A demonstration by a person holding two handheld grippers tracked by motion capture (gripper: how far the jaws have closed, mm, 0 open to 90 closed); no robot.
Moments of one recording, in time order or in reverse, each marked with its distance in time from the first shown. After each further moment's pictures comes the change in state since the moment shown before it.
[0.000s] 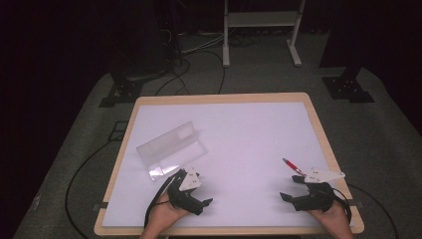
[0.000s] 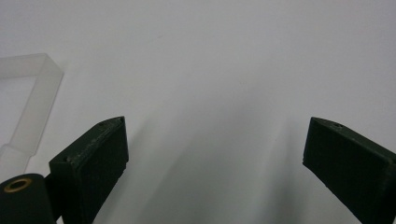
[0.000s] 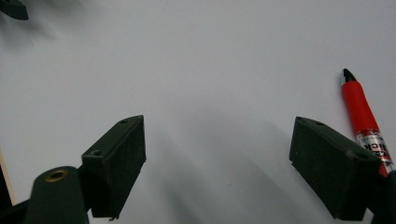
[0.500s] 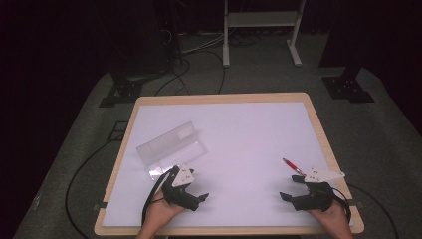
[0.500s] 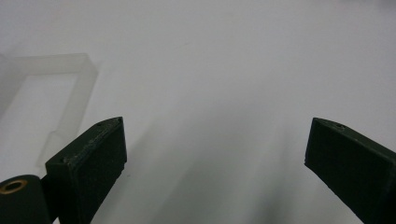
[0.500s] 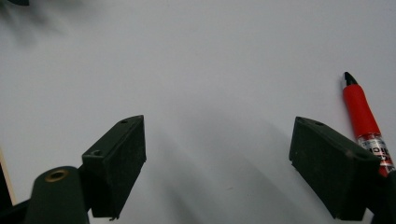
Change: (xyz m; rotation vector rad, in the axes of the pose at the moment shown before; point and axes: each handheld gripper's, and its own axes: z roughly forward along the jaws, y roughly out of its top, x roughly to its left) left arm 0.011 -0.003 -0.011 -0.039 0.035 -0.050; right arm 0.000 0.001 0.000 -0.009 0.003 0.001
